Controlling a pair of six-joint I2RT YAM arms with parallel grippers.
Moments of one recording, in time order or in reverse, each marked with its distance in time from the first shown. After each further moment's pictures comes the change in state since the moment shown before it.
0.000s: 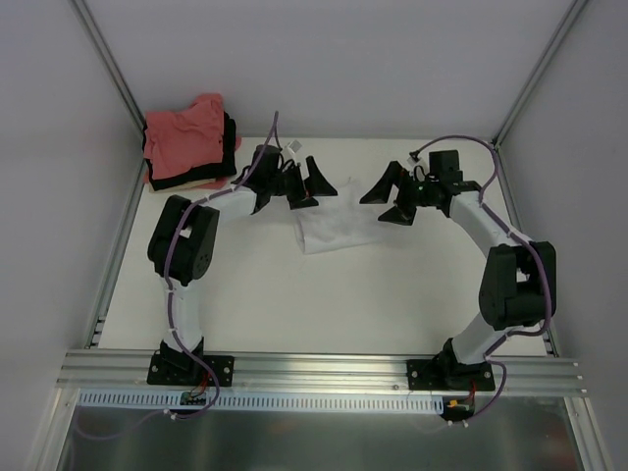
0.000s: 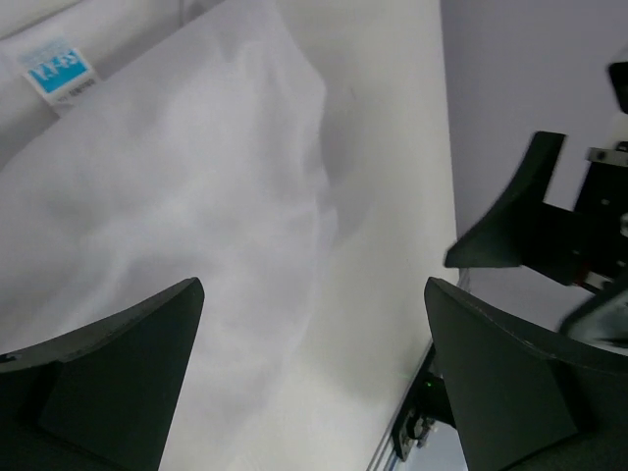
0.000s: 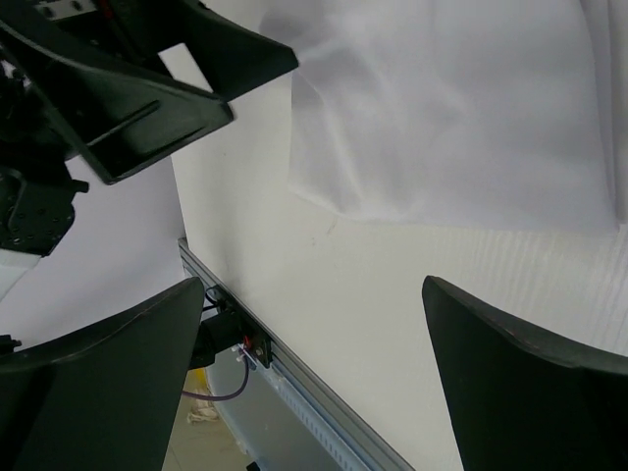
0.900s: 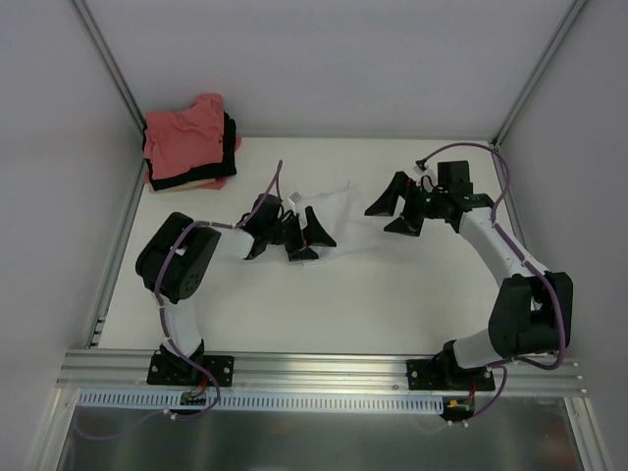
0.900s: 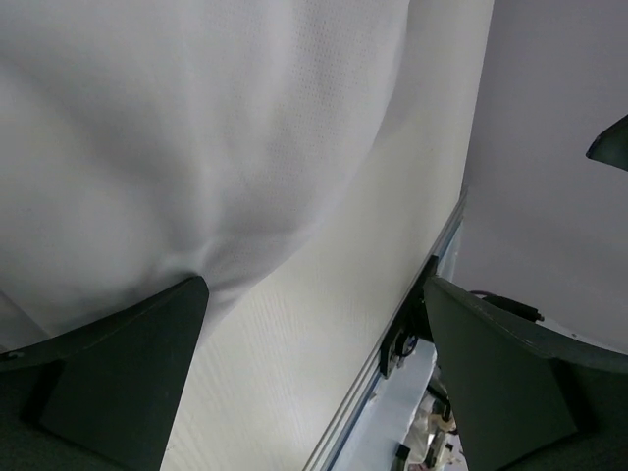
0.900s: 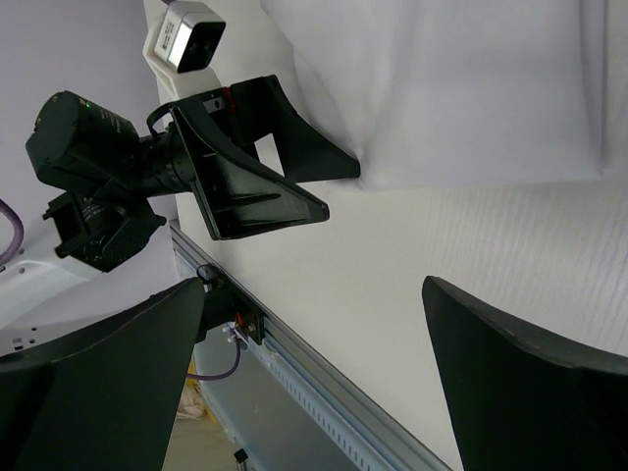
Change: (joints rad) left arm -0.099 -0.175 -0.470 0.179 0.006 -0.118; right arm -0.004 -0.190 -0.121 -0.065 0.008 -0.035
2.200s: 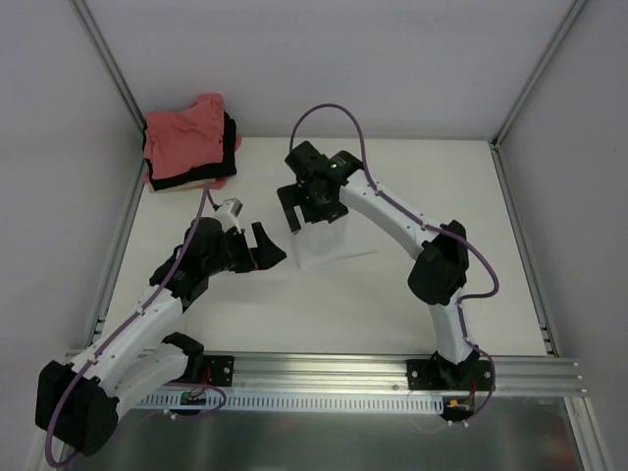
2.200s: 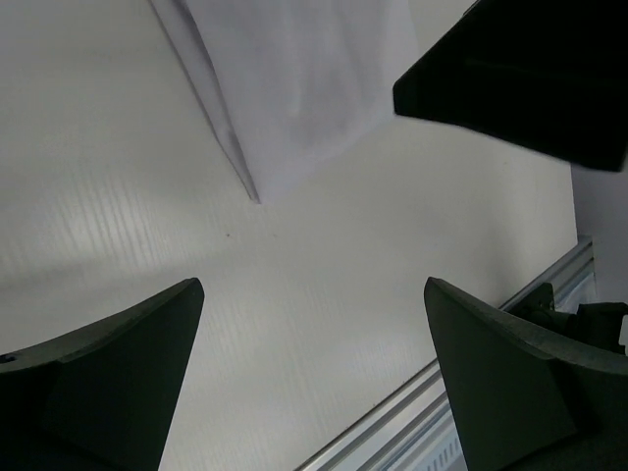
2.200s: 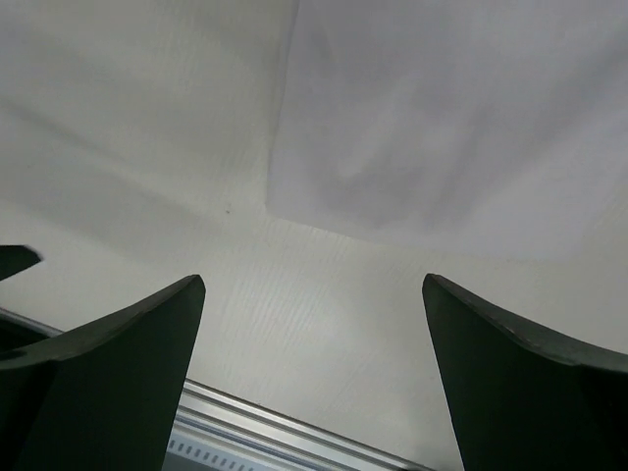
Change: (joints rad) left arm 0.067 -0.958 -0.317 -0.530 -0.376 0.281; right arm 0.627 0.581 0.957 -0.637 0.743 -0.214
